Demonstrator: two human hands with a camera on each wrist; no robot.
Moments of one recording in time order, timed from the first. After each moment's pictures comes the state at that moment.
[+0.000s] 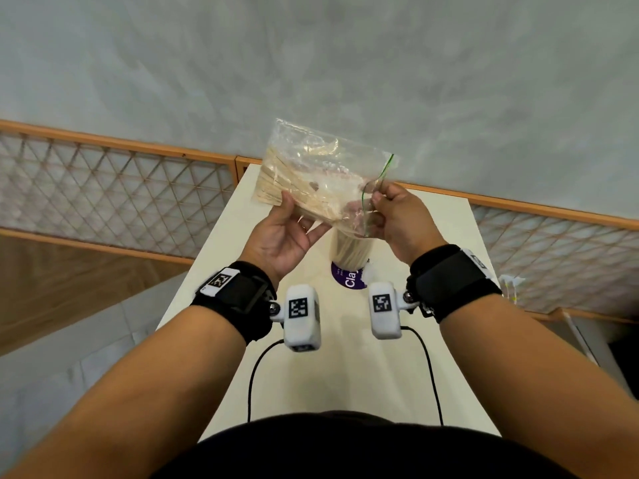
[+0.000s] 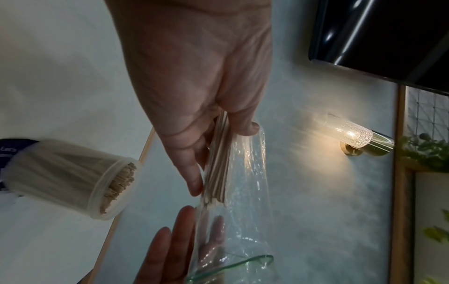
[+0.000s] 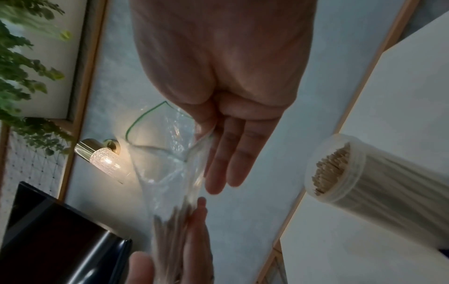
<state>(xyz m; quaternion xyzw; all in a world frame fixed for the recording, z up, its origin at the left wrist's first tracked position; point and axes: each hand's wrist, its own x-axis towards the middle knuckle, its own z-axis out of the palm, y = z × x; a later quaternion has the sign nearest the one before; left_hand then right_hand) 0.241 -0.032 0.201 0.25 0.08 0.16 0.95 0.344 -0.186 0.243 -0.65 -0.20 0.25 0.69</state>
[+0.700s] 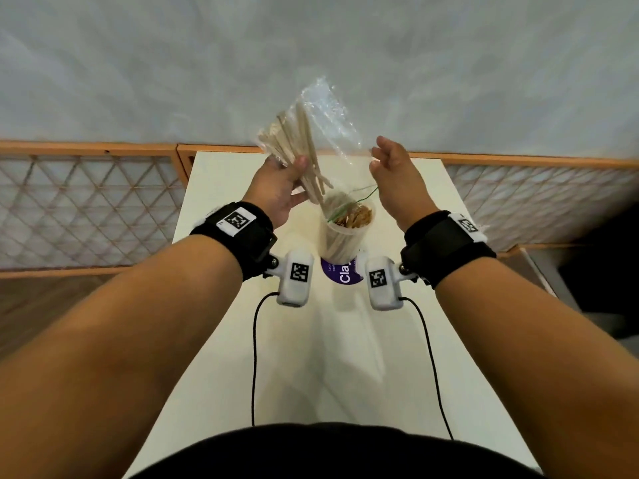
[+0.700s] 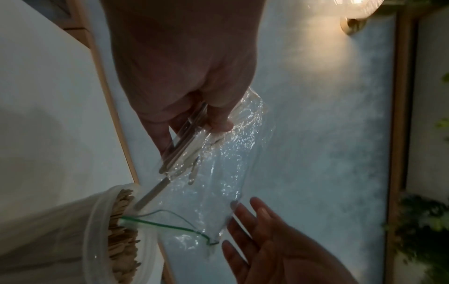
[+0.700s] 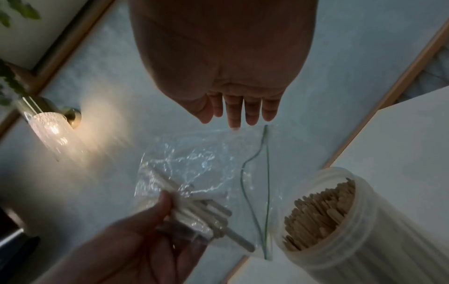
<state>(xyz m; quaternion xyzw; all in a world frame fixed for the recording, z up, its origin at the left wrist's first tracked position) 0.365 0.043 0.187 0.53 0.16 0.08 0.83 0.418 -0.142 0.217 -0.82 -0.14 0.05 0.55</state>
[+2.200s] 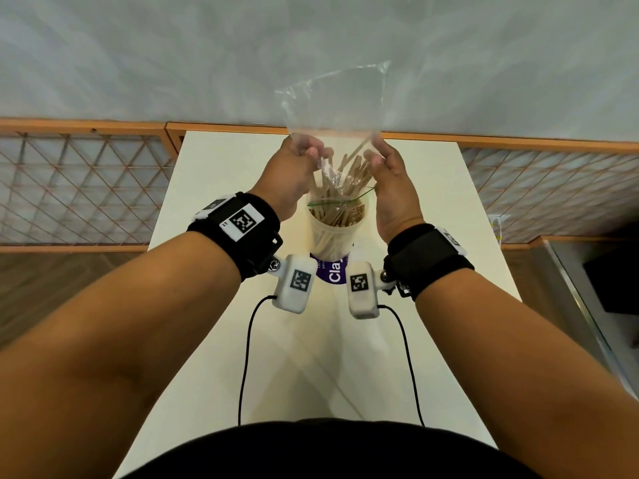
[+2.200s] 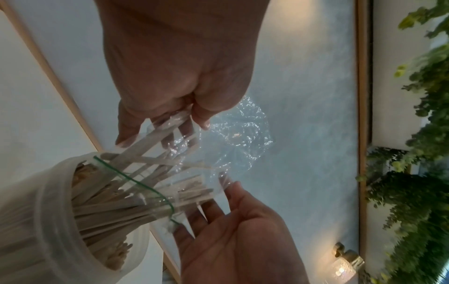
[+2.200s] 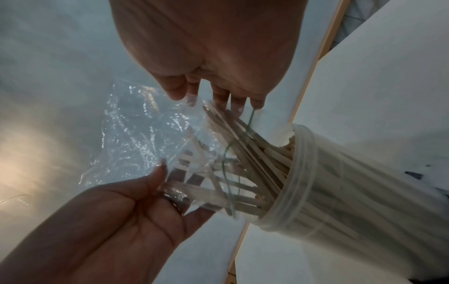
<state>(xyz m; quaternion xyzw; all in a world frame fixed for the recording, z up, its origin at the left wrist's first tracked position) 0.405 -0.003 0.188 0.67 0.17 0.08 0.72 0.454 -0.148 0.170 -0.66 -0.08 0.11 0.74</state>
